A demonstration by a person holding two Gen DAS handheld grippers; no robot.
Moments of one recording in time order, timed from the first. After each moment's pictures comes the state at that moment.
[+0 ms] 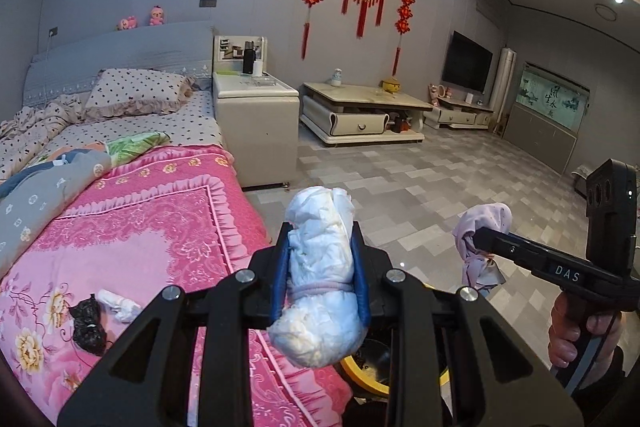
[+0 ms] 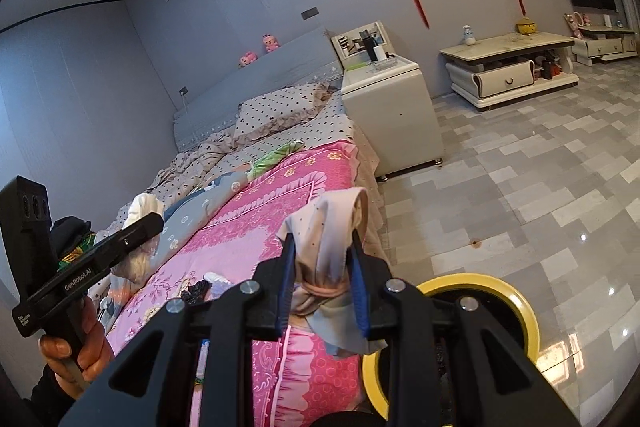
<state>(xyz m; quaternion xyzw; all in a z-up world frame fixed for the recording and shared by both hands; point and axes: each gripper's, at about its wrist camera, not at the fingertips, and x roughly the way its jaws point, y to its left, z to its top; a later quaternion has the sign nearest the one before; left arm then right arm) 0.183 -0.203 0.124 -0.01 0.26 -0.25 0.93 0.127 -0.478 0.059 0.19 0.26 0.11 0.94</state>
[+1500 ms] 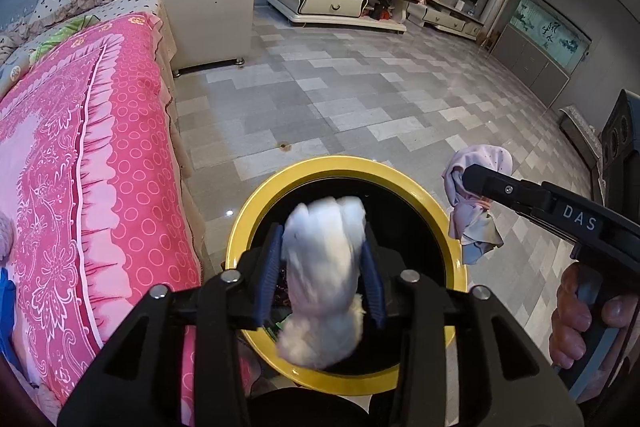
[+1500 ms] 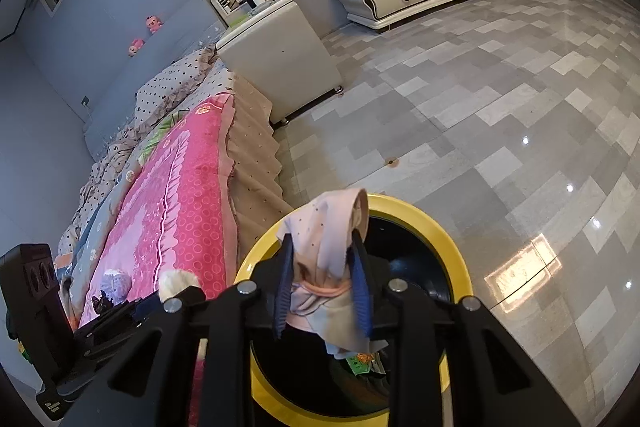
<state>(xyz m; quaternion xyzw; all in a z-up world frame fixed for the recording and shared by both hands) 0.246 -0.342 -0.081 0.02 0.45 -0.29 0.85 0.163 -0.581 -0.097 0.27 0.38 -0.03 0.88</state>
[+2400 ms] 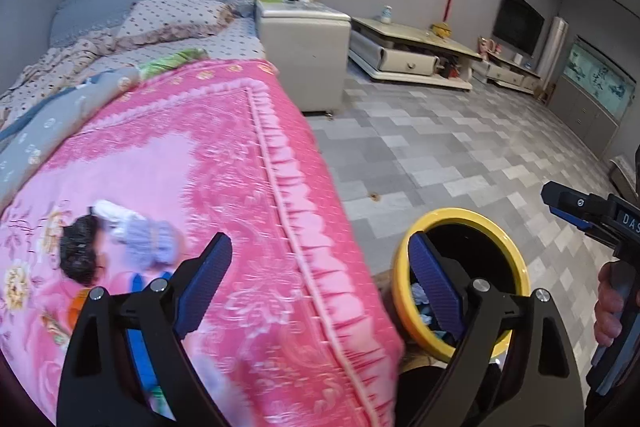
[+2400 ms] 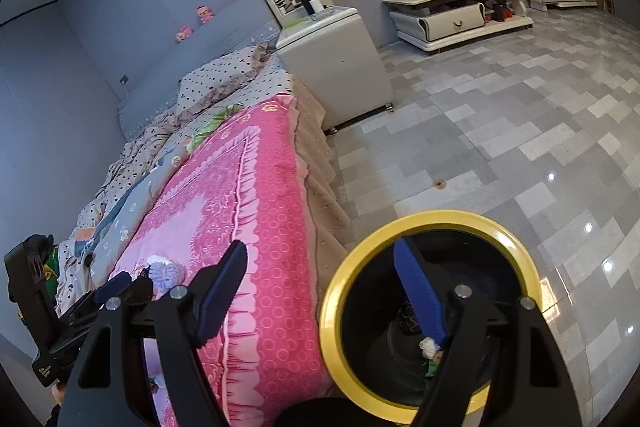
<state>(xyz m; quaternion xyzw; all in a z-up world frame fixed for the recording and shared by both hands) 0.237 -0.148 -0.006 0.00 0.36 -0.16 0.92 0.170 -0.477 -0.027 0.22 0.35 0.04 0.91</state>
